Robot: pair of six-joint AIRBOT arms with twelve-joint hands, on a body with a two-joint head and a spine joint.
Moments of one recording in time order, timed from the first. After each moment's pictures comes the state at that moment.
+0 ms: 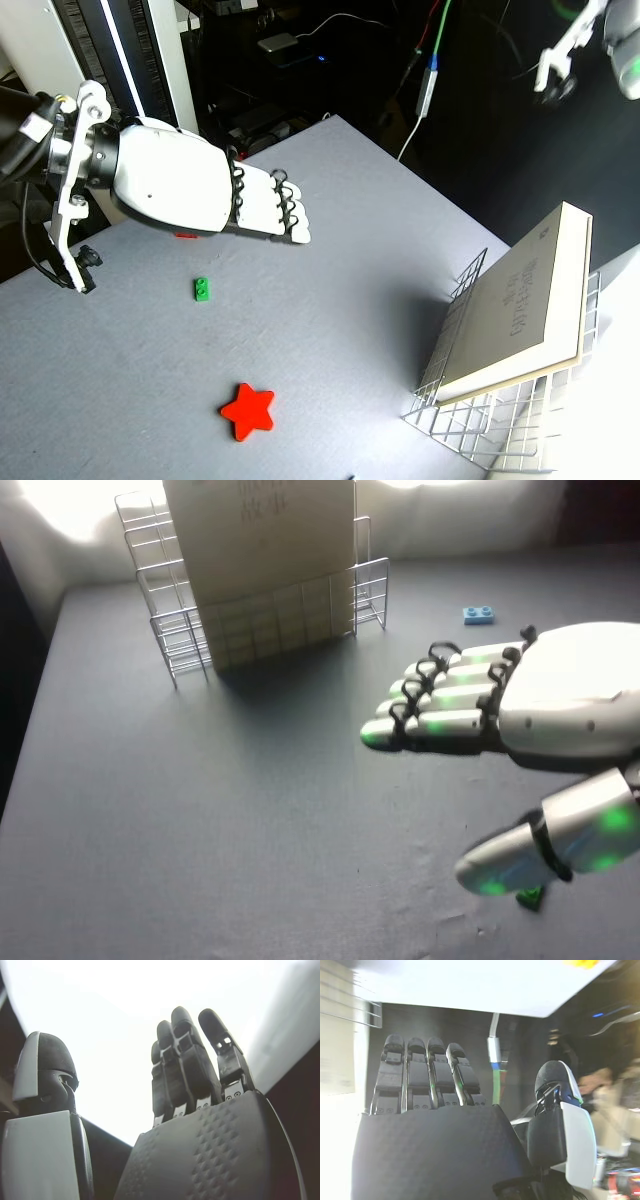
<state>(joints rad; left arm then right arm) -0.06 -0.77 1.27 2.99 0.23 -2.85 -0.22 -0.80 0.81 -1.77 0.25 0.68</state>
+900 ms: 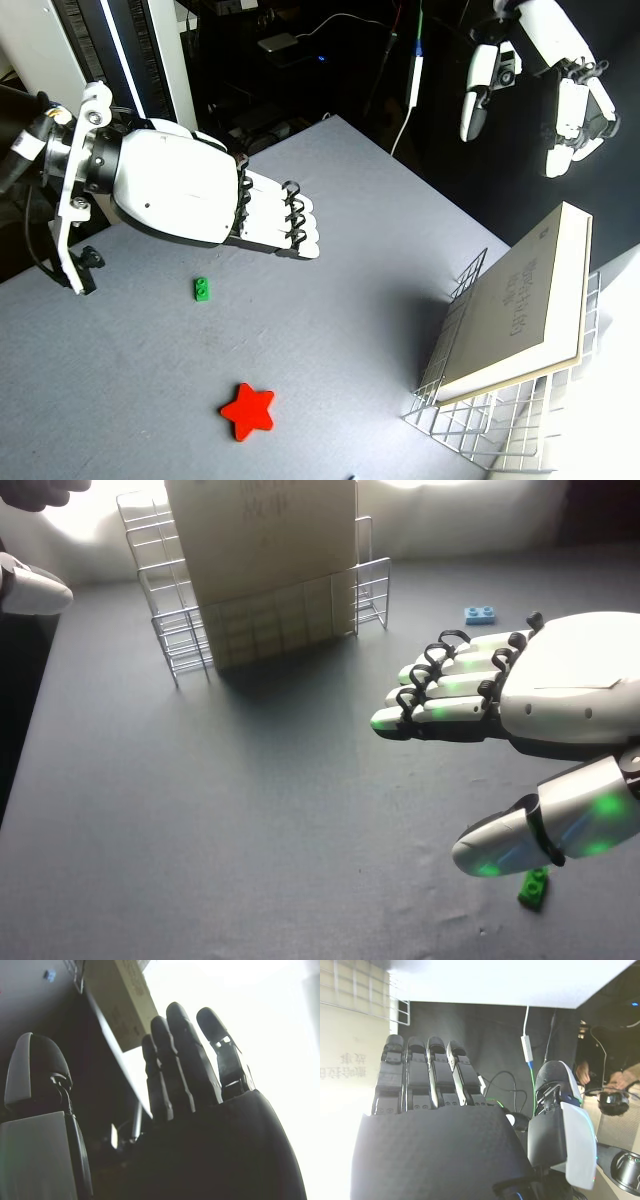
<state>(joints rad) 0.09 -0.63 1.03 2.99 0.10 -2.29 -0.22 -0.80 0.81 -1.77 0.20 0.67</state>
